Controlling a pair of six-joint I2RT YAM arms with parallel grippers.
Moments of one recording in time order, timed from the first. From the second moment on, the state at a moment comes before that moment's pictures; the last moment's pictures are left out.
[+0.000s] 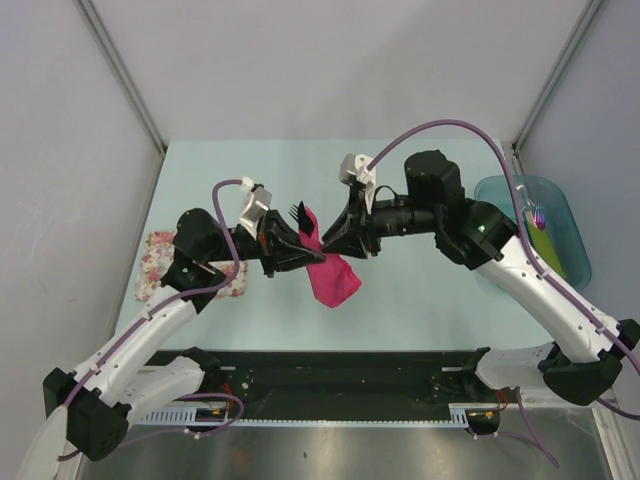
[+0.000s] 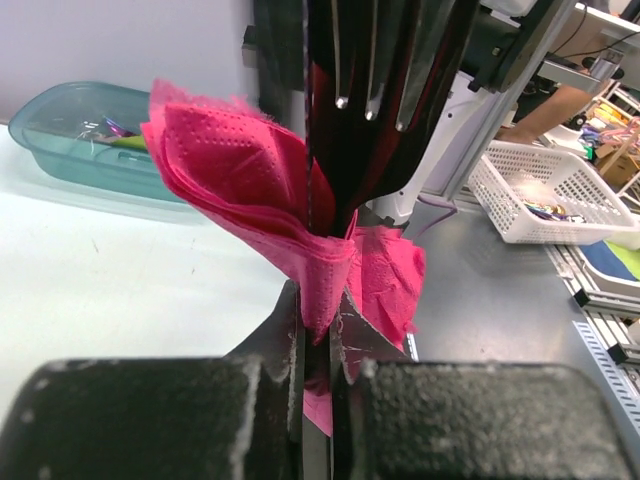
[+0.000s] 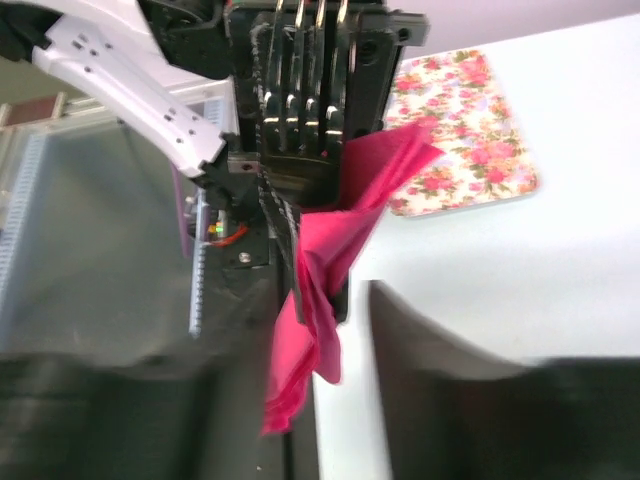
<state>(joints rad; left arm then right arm) -0.52 0.95 0.81 0.38 1.04 -0.46 0.81 1.28 1.56 -0.59 -0.69 -0.06</state>
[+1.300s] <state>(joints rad) -0.50 0.95 0.86 0.44 1.02 -0.56 0.86 1.23 1.38 -0.43 -0.64 -0.05</state>
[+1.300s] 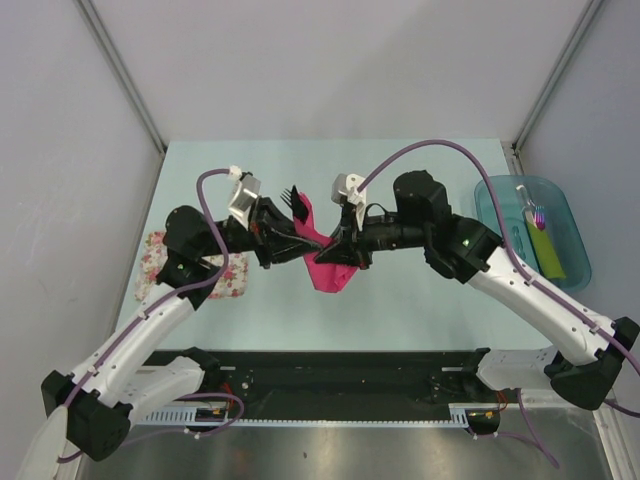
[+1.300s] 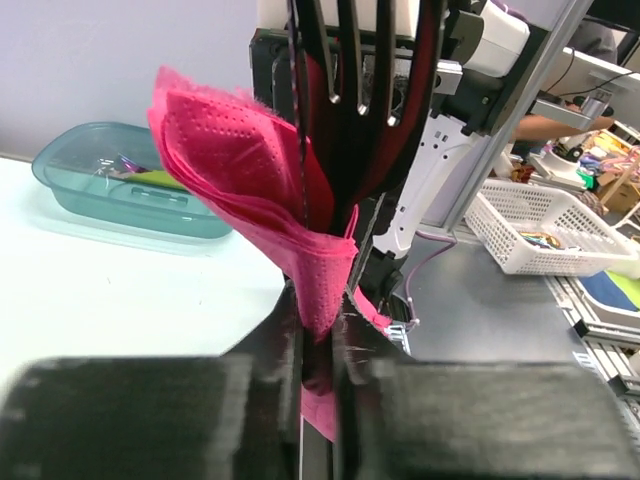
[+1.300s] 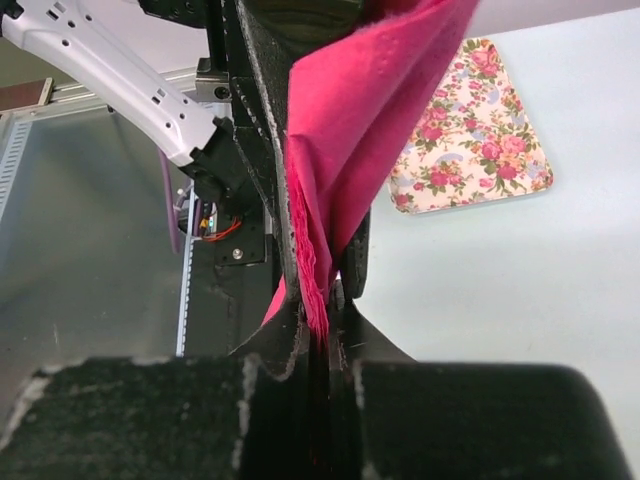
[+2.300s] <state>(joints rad) -0.50 0.97 0.88 0.60 0.96 -0.68 0.86 1.21 1.33 -0.31 -0.65 0.03</state>
